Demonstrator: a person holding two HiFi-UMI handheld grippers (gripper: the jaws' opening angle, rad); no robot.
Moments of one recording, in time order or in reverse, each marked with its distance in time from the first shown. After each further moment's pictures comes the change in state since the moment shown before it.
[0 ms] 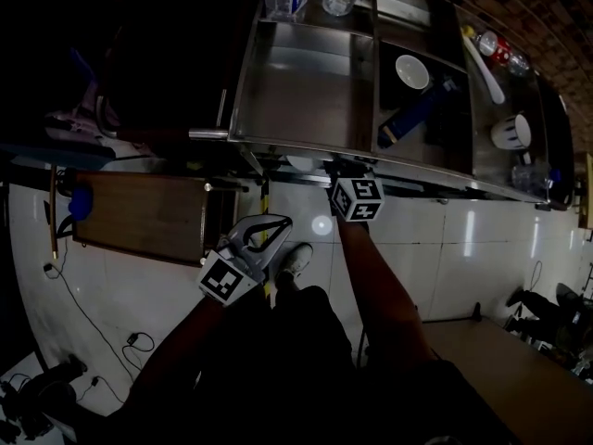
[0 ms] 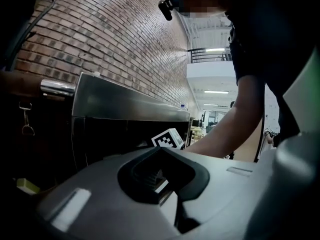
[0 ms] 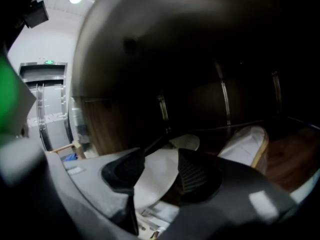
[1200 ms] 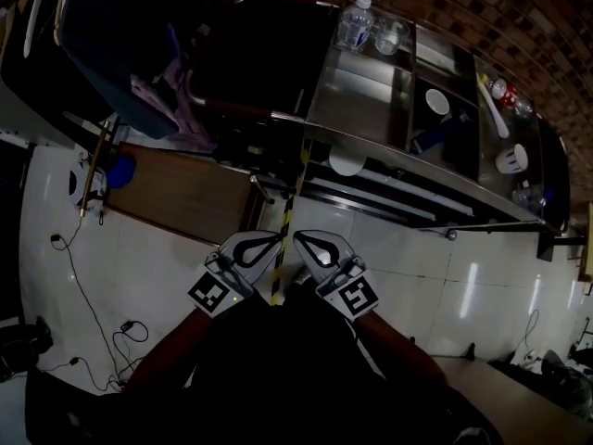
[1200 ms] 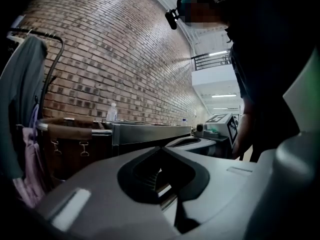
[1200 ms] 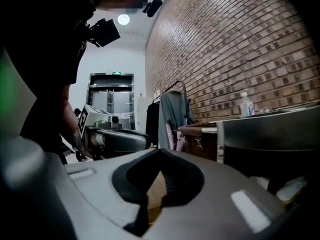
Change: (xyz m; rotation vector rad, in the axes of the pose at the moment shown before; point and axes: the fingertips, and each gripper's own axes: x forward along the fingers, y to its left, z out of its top) left arm -0.152 -0.039 0.062 0.008 -0.064 0.142; right arm -0.209 0.309 0.069 -0.268 -0.064 0.638
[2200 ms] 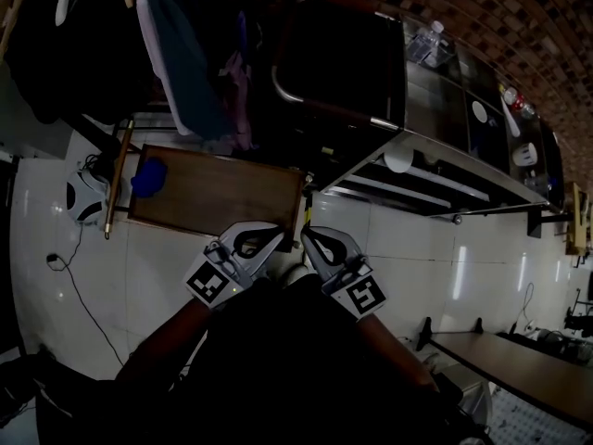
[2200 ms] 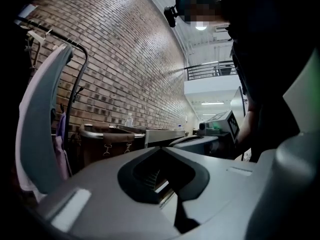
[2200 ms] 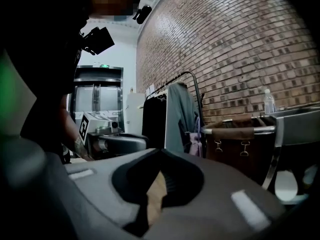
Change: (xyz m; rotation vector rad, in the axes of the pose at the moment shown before) left arm -0.197 0.139 0.001 0.008 -0.056 -0.132; right arm 0.187 0.127 0.034 0.037 0.018 -0.160
